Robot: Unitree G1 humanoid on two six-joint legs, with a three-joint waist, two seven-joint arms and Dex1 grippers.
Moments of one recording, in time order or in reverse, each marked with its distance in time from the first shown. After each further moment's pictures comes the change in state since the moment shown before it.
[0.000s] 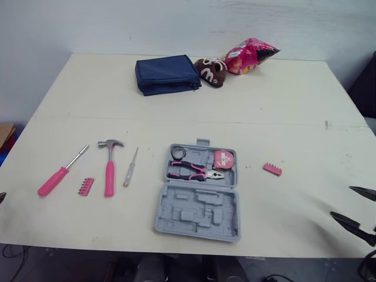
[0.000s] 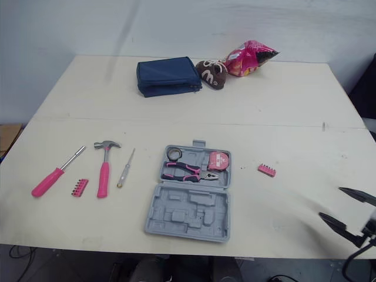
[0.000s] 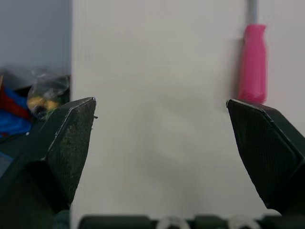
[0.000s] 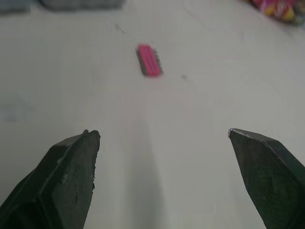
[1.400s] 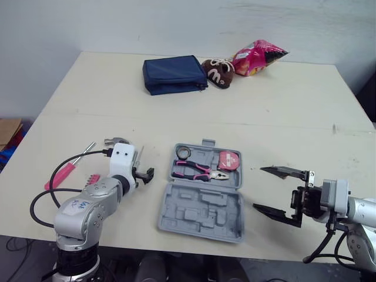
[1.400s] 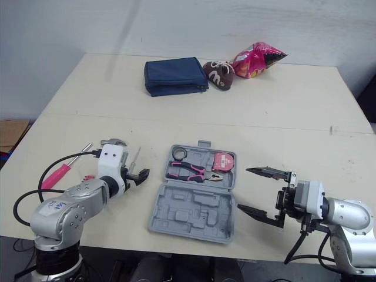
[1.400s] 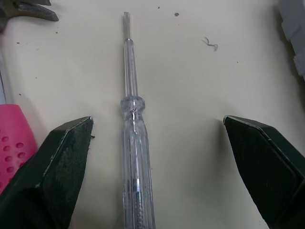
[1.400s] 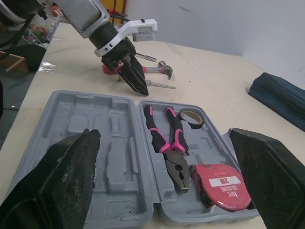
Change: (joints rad) left arm -0.431 -0.692 -0.694 -1.176 0.072 1.300 1.127; right arm -0.095 0.097 0.360 -0.610 0.051 0.276 -0.144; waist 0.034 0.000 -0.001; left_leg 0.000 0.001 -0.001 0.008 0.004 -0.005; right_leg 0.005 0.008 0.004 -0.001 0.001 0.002
